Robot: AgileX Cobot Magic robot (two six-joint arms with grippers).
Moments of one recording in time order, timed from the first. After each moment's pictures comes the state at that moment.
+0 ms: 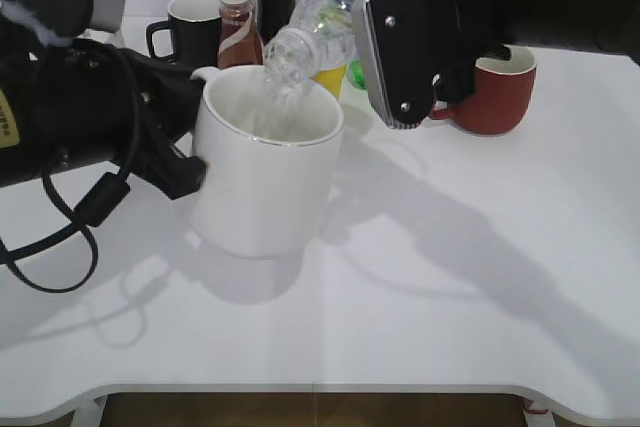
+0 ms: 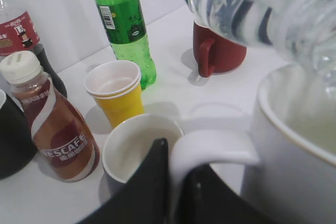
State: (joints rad) left arm -0.64 1.29 -0.59 0.30 -0.32 -0.09; right arm 0.62 1.50 -0.96 -0.61 -0.18 -1.02
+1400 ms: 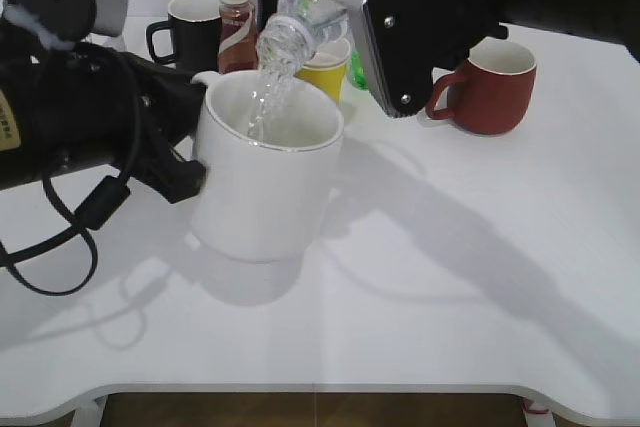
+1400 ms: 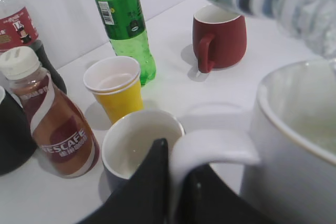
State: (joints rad) left arm -0.65 1.29 -0.59 0.30 -0.31 -0.09; right arm 0.62 1.50 -0.96 -0.43 -0.31 -1.35
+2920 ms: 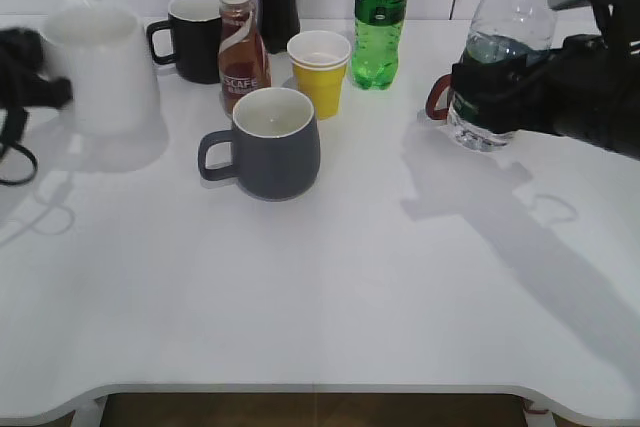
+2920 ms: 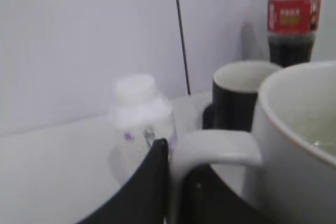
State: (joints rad) left arm -0.06 1.67 -0.59 0.20 -0.92 0.01; right arm 0.36 1.45 -0.59 -0.26 -0.51 0.31
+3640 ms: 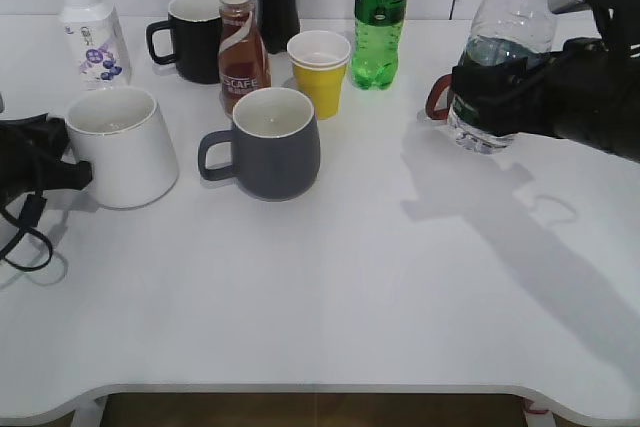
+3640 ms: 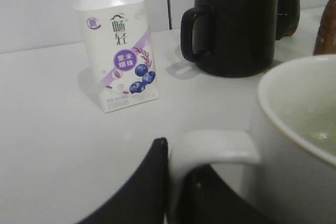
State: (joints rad) left arm -0.06 1.92 -0.47 0.19 -1.19 0.00; right arm 0.36 1.45 -0.58 -0.26 -0.51 0.31
